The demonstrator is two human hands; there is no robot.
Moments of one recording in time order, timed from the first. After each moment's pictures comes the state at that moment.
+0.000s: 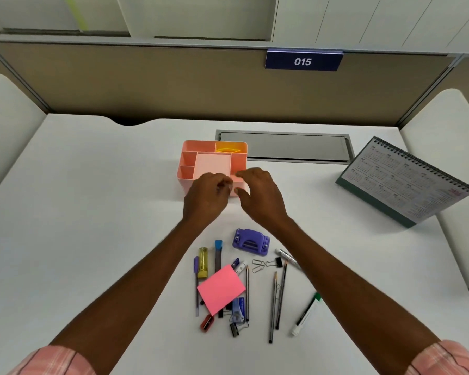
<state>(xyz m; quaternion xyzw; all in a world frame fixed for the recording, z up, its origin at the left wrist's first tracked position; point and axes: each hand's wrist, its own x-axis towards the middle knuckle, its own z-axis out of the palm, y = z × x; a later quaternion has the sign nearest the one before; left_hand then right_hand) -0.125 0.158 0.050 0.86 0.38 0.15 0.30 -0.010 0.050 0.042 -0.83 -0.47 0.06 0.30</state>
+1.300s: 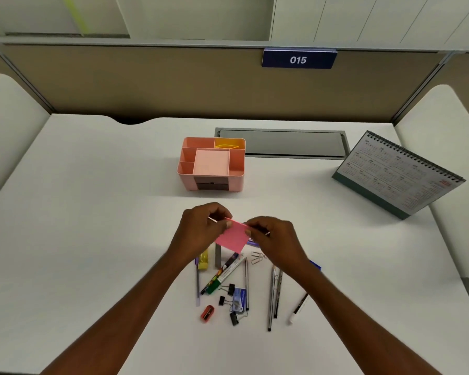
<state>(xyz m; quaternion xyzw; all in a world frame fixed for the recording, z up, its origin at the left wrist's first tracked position) -0.209 0.100 0.064 0.82 0.34 0.09 0.45 -0.065 -0.061 0.034 -0.77 -0.41 0.24 0.42</state>
